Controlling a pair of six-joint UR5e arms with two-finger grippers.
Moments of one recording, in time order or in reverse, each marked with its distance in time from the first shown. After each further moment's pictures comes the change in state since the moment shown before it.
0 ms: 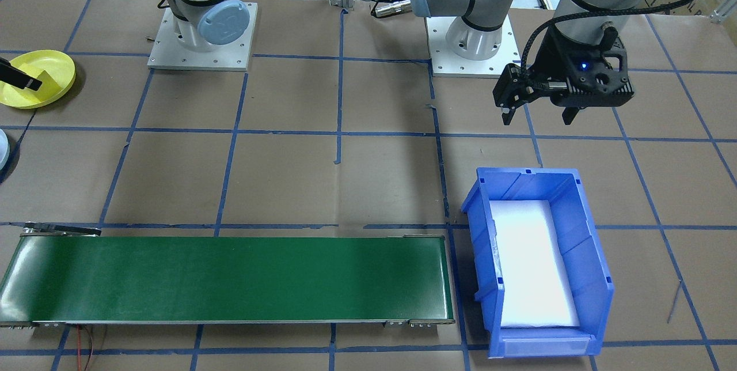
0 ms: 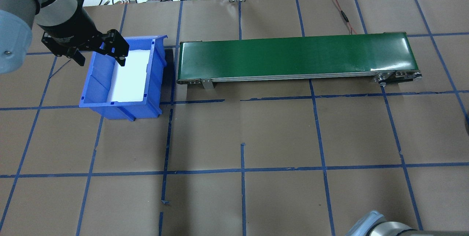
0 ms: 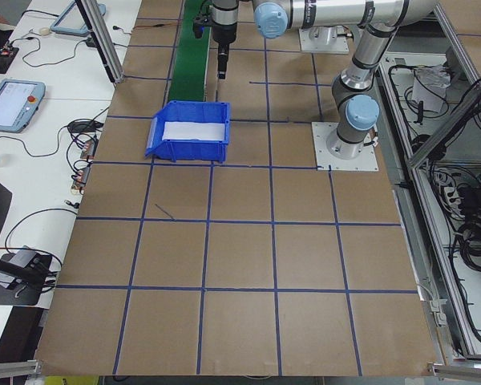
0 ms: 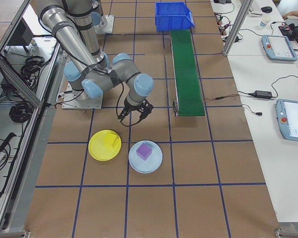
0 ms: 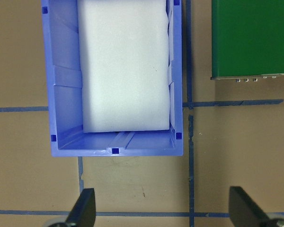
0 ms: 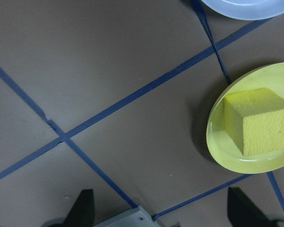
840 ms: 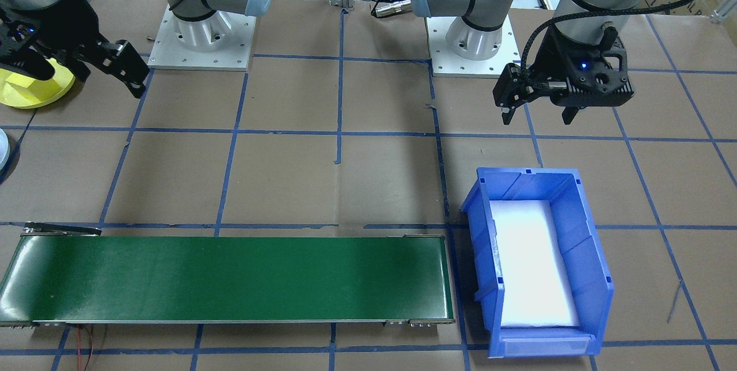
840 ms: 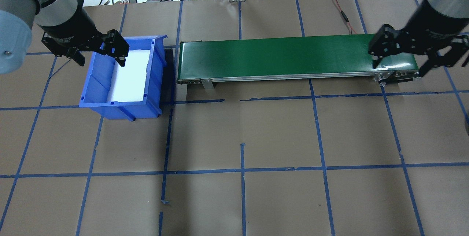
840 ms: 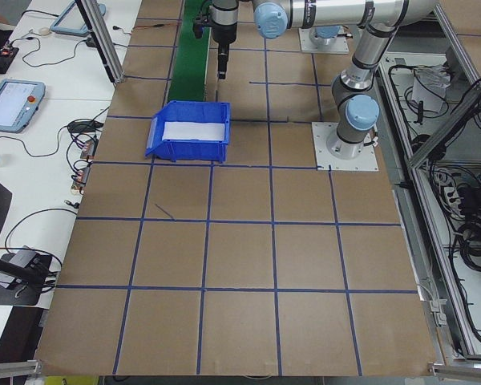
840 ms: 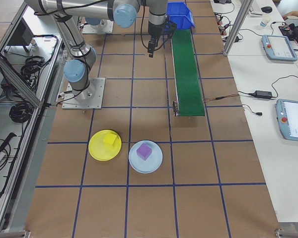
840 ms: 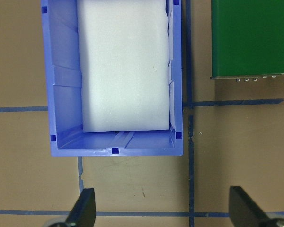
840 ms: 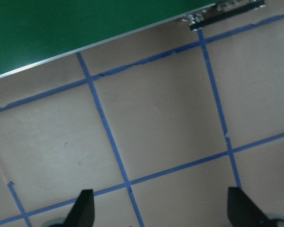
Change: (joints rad) left arm 0.000 0.001 -0.001 -0.001 -0.001 0.001; right arm 0.657 -0.067 -0.236 0.022 0.163 0.375
